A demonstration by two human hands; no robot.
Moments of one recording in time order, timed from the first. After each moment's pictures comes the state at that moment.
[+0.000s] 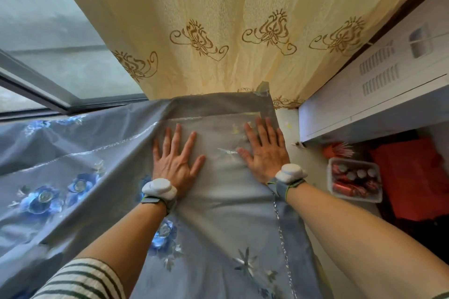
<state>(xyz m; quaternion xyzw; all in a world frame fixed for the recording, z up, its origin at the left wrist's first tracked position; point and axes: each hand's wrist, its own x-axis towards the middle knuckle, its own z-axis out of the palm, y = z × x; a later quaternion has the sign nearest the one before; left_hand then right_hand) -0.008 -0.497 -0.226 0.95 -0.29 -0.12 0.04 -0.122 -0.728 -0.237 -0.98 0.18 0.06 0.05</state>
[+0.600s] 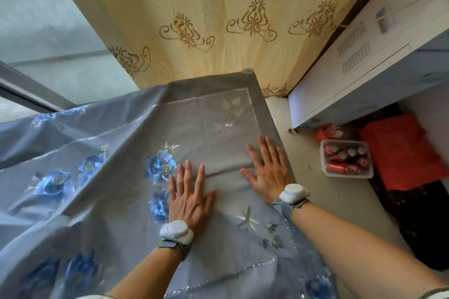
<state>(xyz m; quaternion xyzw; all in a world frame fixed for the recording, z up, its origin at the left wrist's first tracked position) -0.148 -0.449 -0.210 0.94 -0.31 -0.16 0.07 -0.232 -0.675 -0.225 -0.98 0.19 0.10 0.06</state>
